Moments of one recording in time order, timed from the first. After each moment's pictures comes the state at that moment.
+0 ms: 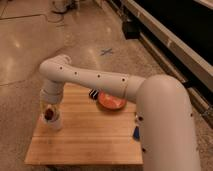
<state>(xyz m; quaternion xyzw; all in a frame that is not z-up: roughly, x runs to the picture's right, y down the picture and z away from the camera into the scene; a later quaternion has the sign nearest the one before) -0.281 0.105 0.692 -0.19 -0.43 -0.56 0.69</state>
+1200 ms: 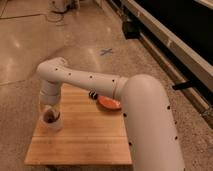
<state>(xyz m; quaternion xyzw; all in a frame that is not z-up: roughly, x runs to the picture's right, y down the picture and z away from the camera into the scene) -0.295 0.114 0.722 -0.21 -0.43 -0.57 0.67</state>
